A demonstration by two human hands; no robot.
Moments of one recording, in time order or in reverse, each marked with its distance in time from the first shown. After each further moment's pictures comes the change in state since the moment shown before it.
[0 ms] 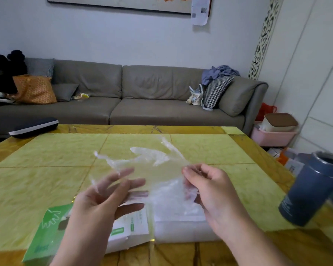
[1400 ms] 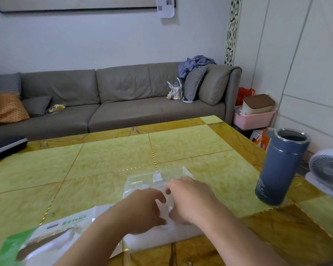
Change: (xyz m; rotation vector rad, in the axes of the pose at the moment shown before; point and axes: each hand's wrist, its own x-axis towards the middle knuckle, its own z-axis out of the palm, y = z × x) left_hand 0.056 -0.061 0.097 1.542 -0.747 -0.096; right_hand 0.016 0.006 -0.045 -1.481 -0.265 -0.024
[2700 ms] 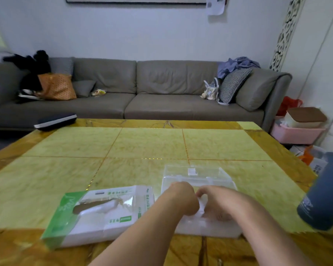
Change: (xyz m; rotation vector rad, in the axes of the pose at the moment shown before) left_hand 0.012 0.023 0.000 0.040 -0.076 -0.256; right_hand 0.036 -0.006 0.012 0.085 -0.359 0.138
